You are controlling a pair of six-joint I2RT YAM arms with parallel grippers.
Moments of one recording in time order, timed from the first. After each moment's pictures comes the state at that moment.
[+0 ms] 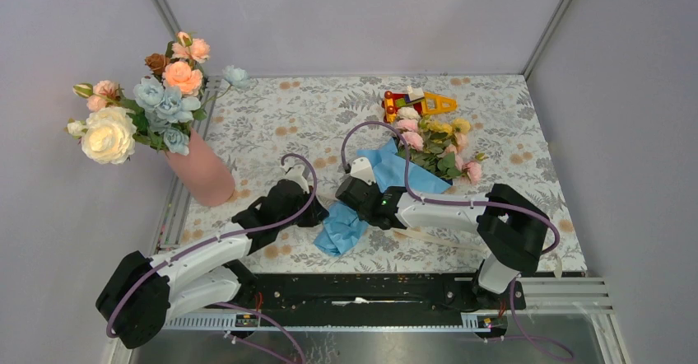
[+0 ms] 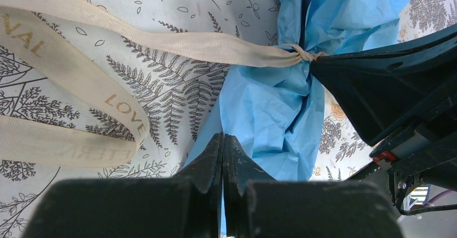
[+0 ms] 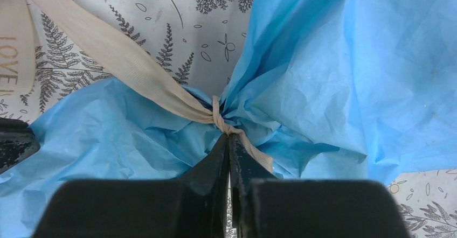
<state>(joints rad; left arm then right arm) -0.71 1.00 0.40 -0.06 0.02 -0.70 1.09 1.67 1.00 -0.35 0.53 0.53</state>
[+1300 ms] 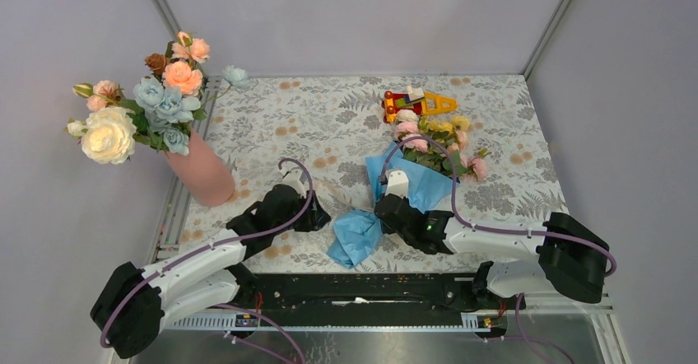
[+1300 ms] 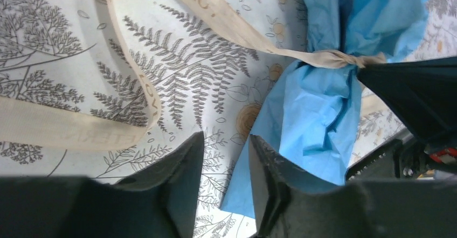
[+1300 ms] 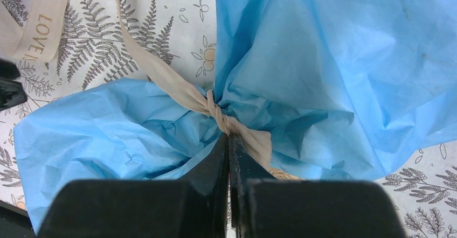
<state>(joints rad) -0.71 0.93 0.36 -0.10 0.02 -0.68 1.10 1.30 0.62 -0.14 0.51 0.62</state>
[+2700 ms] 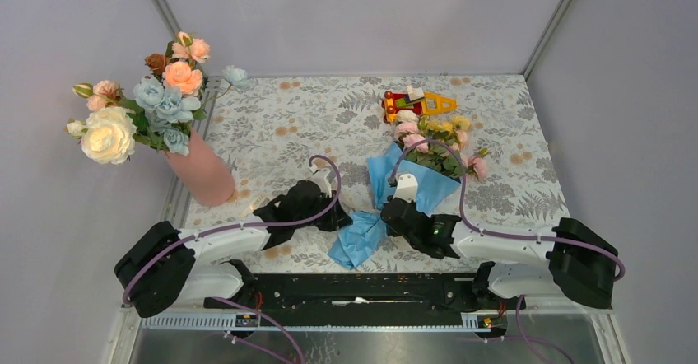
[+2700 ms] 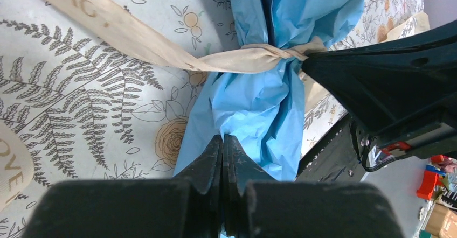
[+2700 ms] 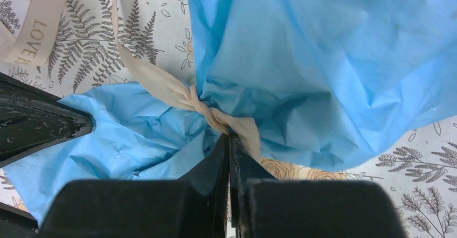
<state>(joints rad) -0.82 1.21 0.45 0.15 0.17 -0.72 1.10 1.24 0.56 -0.15 0.53 0.69</state>
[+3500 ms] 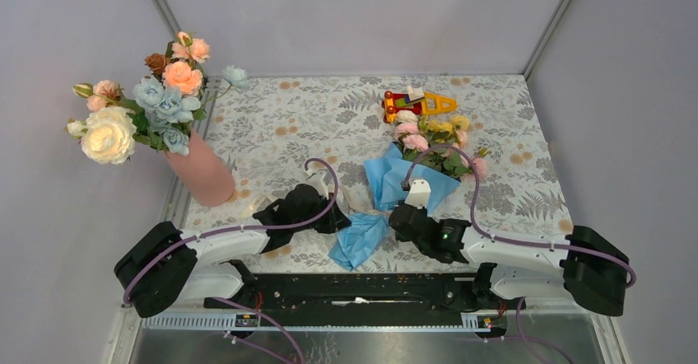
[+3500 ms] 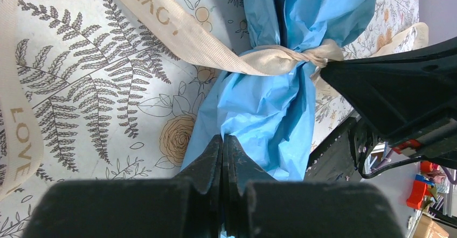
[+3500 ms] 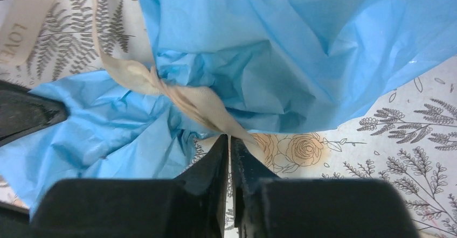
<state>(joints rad) -0.82 1.21 0.39 0.21 0.14 -0.79 1.11 1.16 0.50 -0.25 0.56 0.84</state>
